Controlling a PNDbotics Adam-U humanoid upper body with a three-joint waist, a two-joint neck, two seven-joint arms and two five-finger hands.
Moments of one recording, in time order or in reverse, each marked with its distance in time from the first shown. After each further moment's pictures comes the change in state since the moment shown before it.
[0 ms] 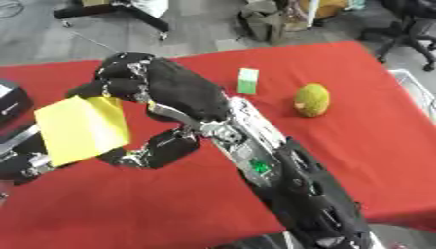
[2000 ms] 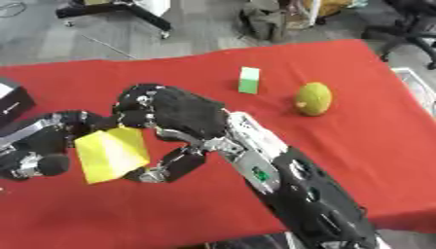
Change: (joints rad) left arm -0.083 0.040 -0.069 -0.038 0.025 0.076 -0.106; right arm 0.026 -0.033 0.031 0.075 0.099 -0.038 -0.011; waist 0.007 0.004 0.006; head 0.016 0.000
